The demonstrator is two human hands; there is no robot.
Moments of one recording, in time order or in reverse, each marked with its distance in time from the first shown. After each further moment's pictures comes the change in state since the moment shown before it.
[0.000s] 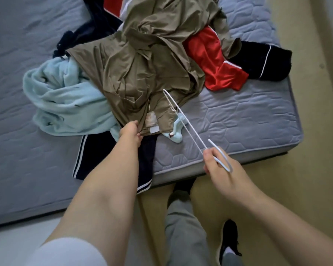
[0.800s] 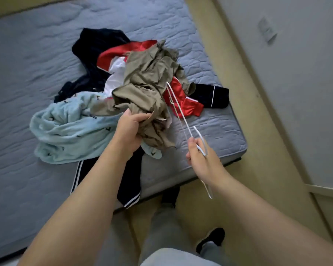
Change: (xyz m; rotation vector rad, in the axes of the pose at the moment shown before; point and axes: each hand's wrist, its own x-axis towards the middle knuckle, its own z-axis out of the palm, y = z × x) left_hand -0.283 0.059 -0.015 -0.071 -0.802 0.533; right_hand -0.093 -0.099 -0.068 0.136 0.255 -0.047
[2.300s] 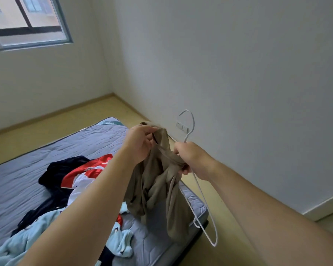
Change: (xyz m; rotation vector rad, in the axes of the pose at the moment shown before) left_hand -0.146 0.096 0.285 0.069 -0.436 0.080; right_hand -0.146 -0.110 -0.232 0.385 0.198 -0.077
